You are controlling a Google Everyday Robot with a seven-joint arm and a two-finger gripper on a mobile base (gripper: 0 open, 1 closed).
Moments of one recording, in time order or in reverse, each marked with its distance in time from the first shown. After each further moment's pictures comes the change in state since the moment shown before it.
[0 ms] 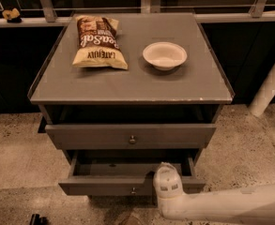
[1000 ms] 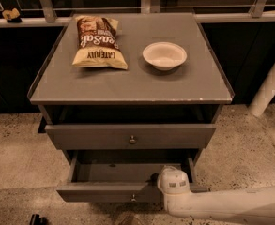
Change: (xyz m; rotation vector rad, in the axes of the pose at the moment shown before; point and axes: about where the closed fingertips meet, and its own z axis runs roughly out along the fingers) arm 0.020 0.017 0.020 -0.102 -0.010 -0.008
